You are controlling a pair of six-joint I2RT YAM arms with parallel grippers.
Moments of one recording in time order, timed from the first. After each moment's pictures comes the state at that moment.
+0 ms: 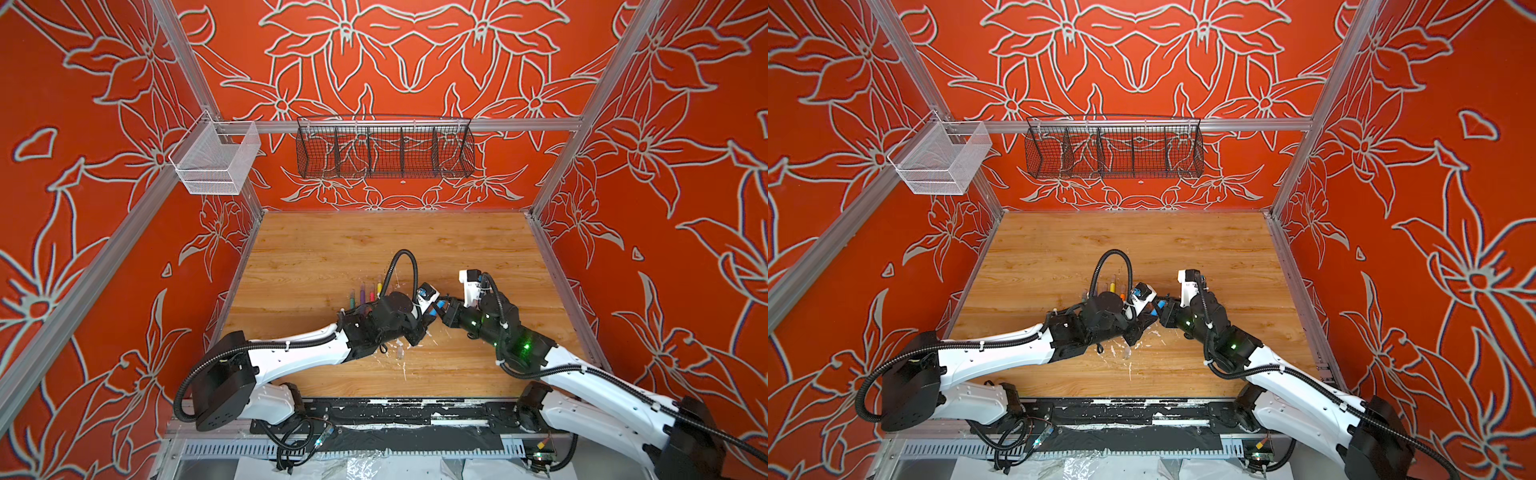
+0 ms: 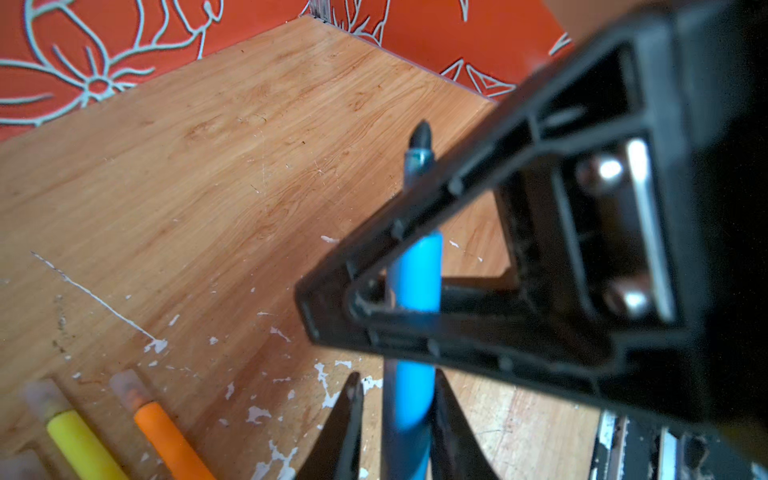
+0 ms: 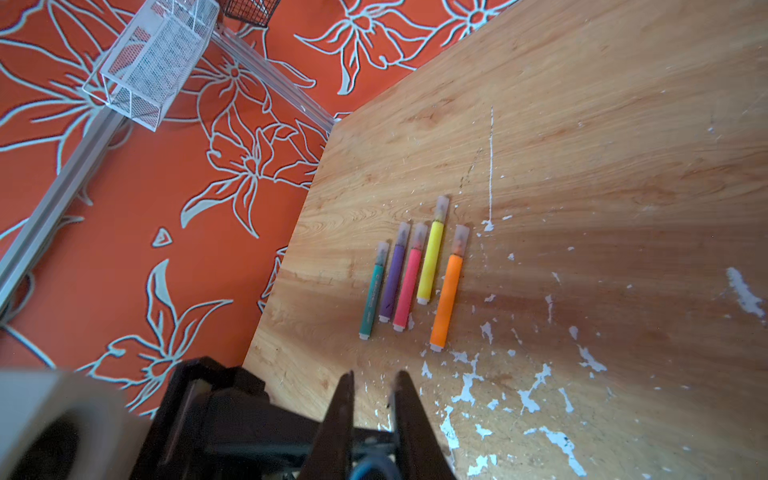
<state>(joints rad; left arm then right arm) -0.98 1.36 0.81 0.05 -0.03 -0.11 0.77 0.88 0.50 0.07 -0.03 0.87</state>
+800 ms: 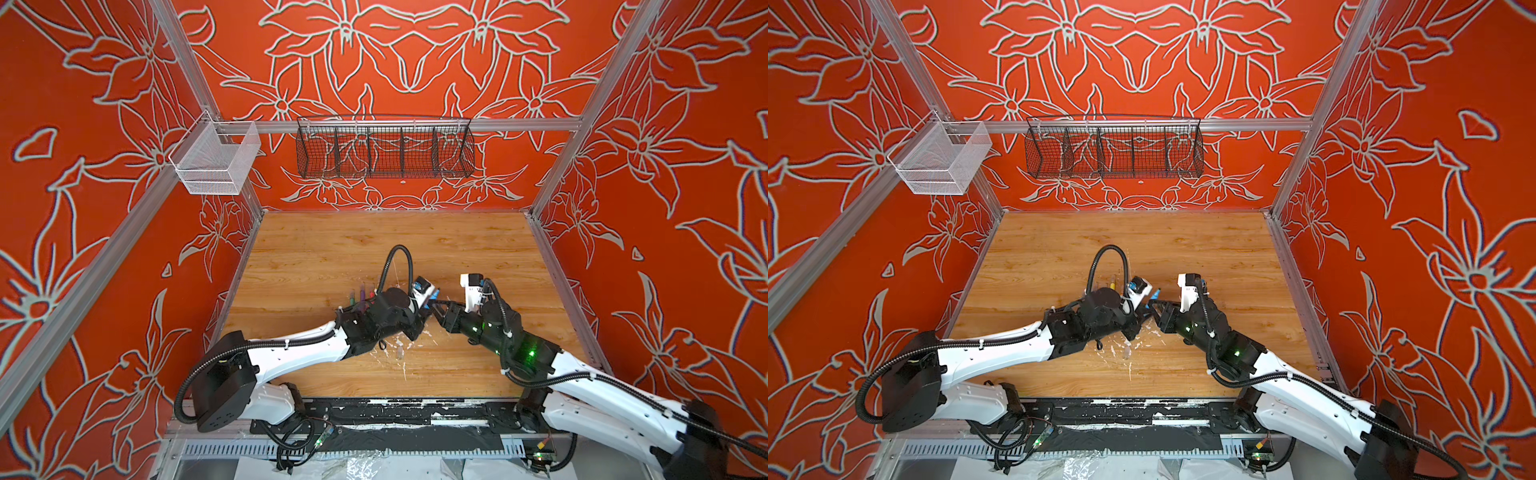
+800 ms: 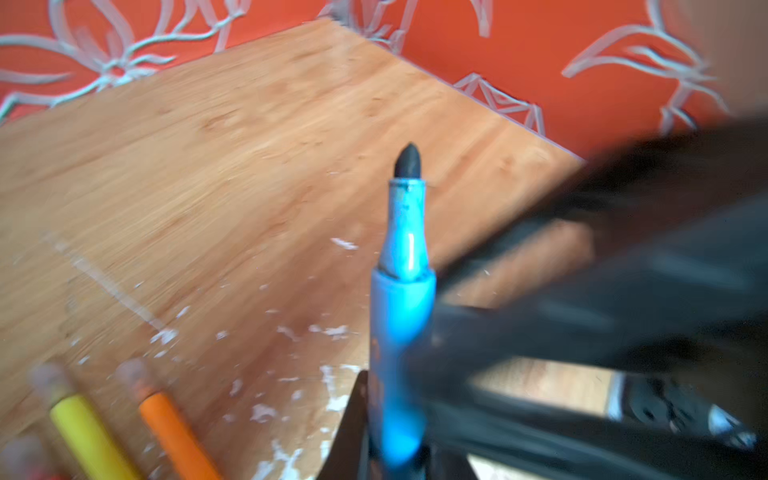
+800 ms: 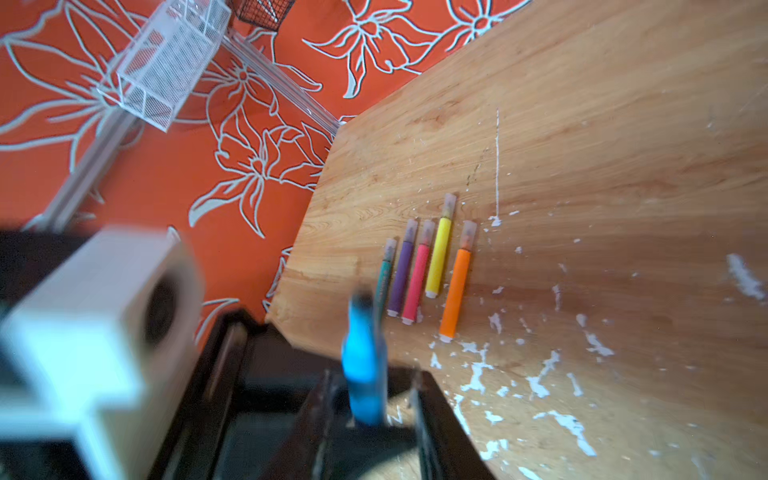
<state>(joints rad) -0.88 1.36 0.82 0.06 -0.03 -0.21 0.84 0.80 0.52 -0.02 0.07 0.89</state>
